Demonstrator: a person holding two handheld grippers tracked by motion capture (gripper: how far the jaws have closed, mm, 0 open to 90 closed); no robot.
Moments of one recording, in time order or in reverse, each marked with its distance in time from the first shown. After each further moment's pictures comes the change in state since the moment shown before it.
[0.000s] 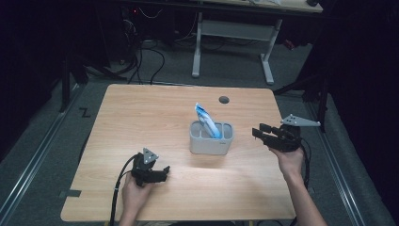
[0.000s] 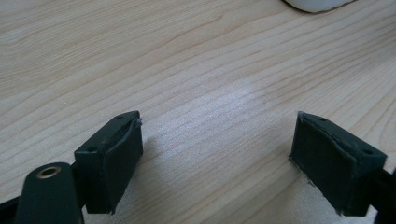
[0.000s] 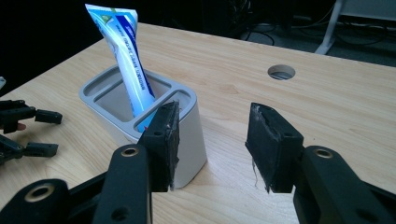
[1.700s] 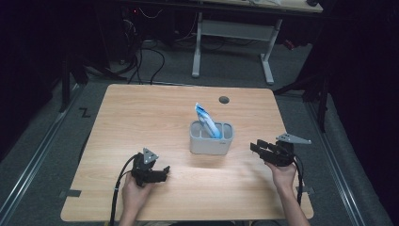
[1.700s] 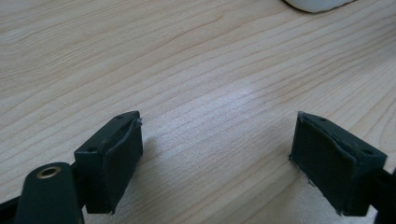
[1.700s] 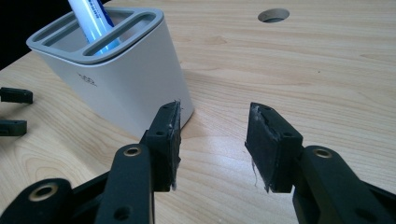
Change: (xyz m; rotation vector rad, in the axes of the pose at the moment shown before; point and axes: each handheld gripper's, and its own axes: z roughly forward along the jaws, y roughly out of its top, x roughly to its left) left arm 0.000 0.000 0.000 0.000 0.001 0.000; right arm -0.013 -0.070 0.023 0.029 -0.027 0.113
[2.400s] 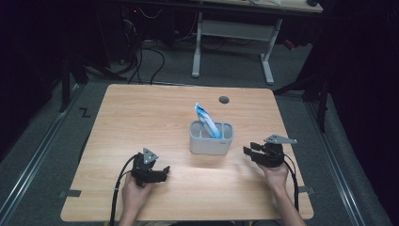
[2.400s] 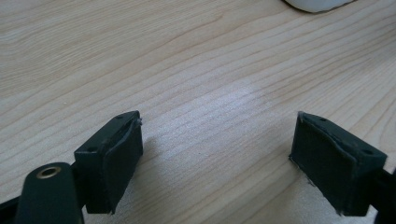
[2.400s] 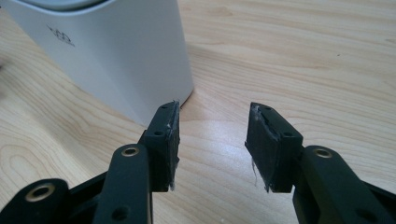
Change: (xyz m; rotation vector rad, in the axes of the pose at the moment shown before) left arm 0.000 0.000 0.000 0.000 0.000 0.001; right arm 0.010 -0.008 0.026 0.090 -0.040 -0.079
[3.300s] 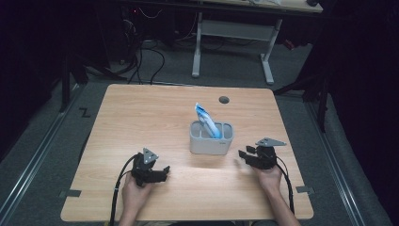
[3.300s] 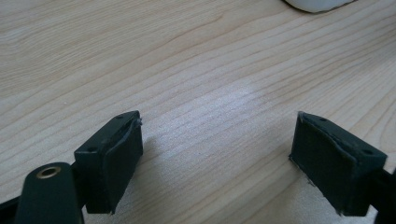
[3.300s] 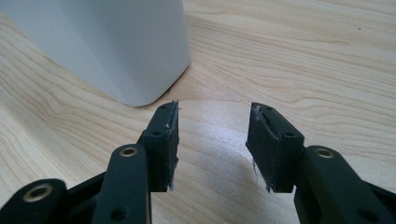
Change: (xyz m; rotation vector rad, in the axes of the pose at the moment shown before) left arm 0.000 0.000 0.000 0.001 0.001 -0.001; right arm 0.005 -0.014 0.025 0.056 -0.041 -0.038
